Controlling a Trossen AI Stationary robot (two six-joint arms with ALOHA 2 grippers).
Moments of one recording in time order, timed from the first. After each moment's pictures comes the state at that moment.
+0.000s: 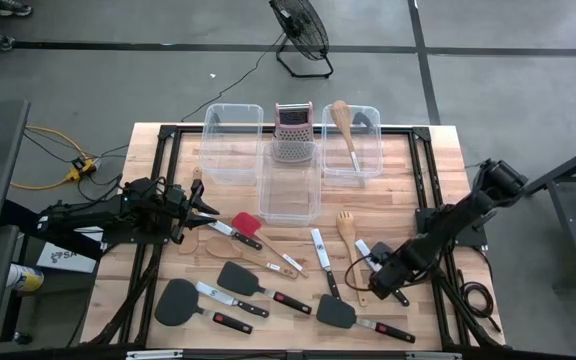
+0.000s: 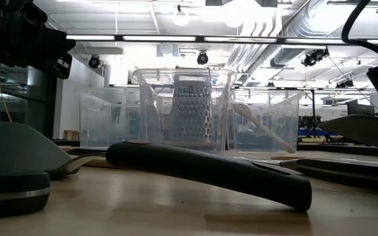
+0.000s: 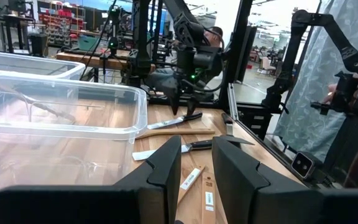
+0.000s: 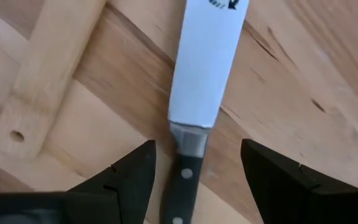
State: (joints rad) left arm 0.14 0.01 0.01 0.06 0.35 -0.16; right arm 0.69 1.50 0.74 -0.73 -0.05 1.52
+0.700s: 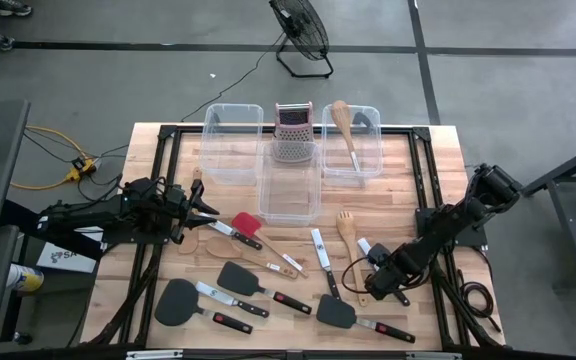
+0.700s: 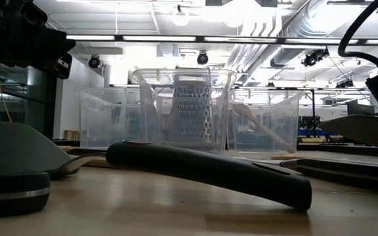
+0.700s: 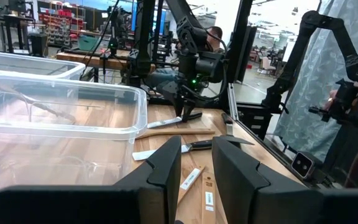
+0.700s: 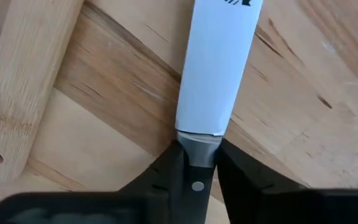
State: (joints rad) left arm 0.14 0.01 0.01 0.06 0.35 -0.16; right arm 0.69 1.61 0.75 -0.70 -0.08 1.57
